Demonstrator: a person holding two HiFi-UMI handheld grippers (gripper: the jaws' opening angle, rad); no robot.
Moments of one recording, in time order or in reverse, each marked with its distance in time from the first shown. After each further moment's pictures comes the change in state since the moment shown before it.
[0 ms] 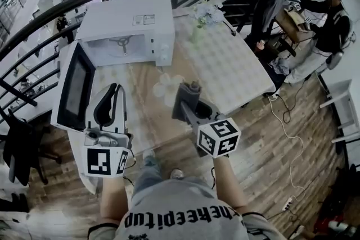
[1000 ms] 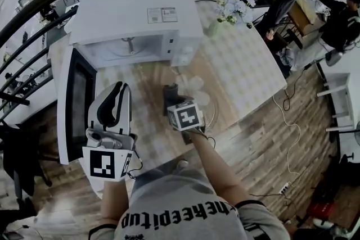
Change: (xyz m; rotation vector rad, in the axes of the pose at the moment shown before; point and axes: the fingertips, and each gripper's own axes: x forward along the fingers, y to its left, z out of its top) left arm 0.074 0.108 -0.102 -0.090 0.101 -0.091; right arm 0.224 -0.016 -0.150 0.006 0.613 -0.172
